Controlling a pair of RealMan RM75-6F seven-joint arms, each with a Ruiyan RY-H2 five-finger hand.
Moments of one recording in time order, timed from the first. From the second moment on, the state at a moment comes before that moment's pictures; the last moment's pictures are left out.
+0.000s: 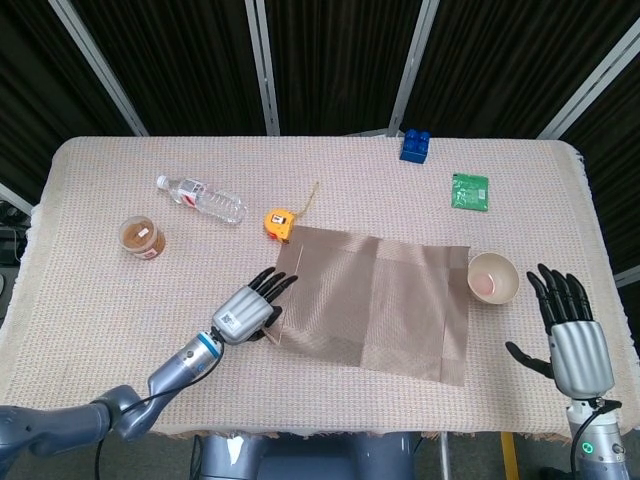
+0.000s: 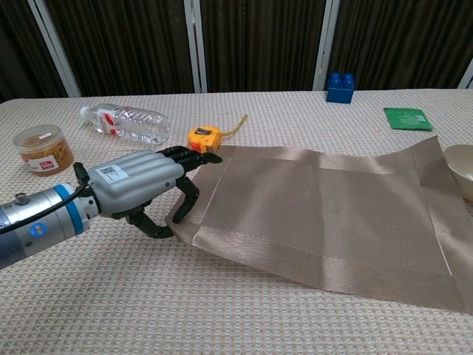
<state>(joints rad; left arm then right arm) -0.72 -1.72 0.01 -1.20 1.59 1.04 0.14 0.11 -1.21 0.09 -1.63 -1.61 1.62 -0.04</state>
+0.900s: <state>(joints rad) -0.51 -1.47 0.21 -1.67 1.46 1.05 0.55 0.08 -1.19 0.07 -1.68 -1.70 1.68 -0.06</state>
